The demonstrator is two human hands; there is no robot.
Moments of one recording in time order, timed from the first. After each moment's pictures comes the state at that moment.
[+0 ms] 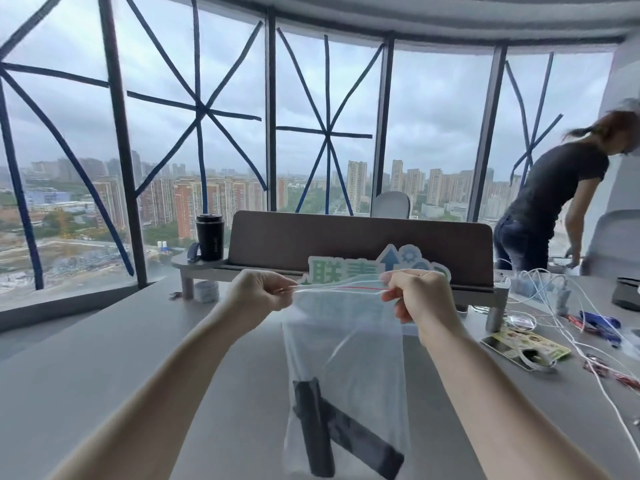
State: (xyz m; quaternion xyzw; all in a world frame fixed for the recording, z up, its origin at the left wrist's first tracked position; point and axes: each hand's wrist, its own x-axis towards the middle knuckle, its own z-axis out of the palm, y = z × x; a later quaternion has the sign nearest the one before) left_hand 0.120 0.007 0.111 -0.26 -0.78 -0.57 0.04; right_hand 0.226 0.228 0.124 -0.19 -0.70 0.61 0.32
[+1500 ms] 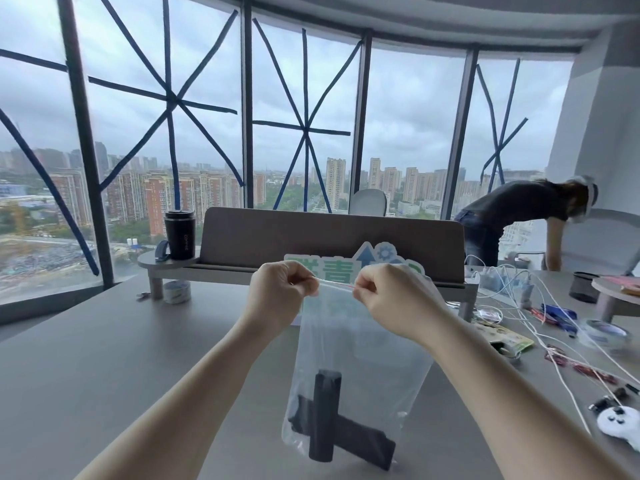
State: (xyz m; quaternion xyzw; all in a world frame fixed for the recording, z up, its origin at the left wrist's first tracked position) left_hand 0.154 0.075 0.119 -0.29 -0.75 -0.58 0.13; right_hand 0.251 0.232 0.140 -0.08 -0.95 0.11 0.26
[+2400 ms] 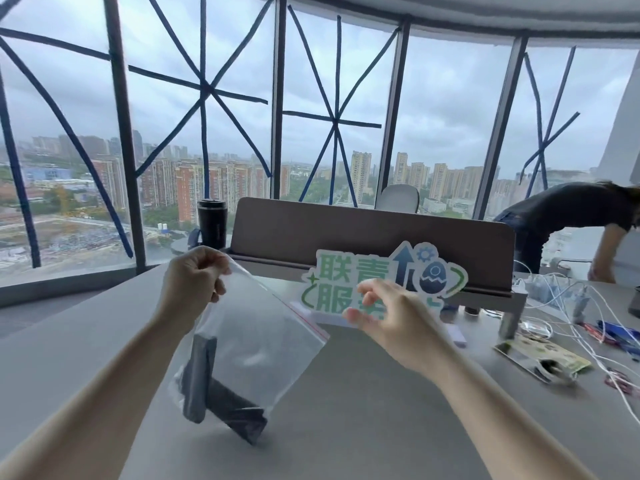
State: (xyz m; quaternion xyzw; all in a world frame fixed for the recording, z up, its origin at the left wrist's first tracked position) left_hand 0.052 -0.047 0.098 -0.12 -0.73 -0.65 0.19; right_hand 0.214 0.206 0.104 -0.02 -0.95 0.22 0.22
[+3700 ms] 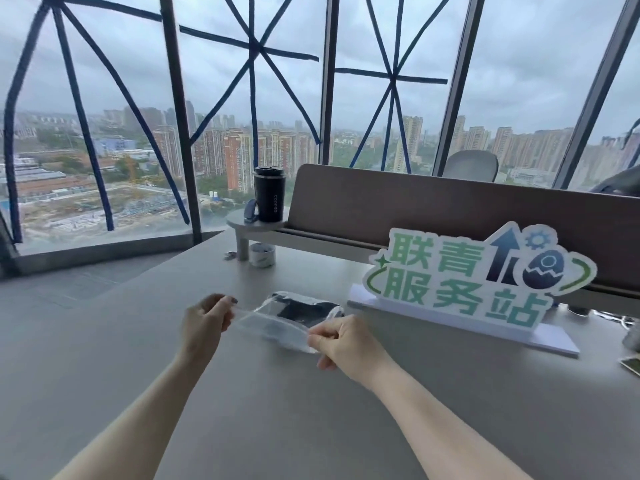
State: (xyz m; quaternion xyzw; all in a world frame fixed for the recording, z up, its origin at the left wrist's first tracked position) left_hand -0.034 -0.136 -0.030 -0.01 -0.74 -0.66 0.17; right_hand 0.070 0.093 0.010 0.03 -0.87 0.49 0.05
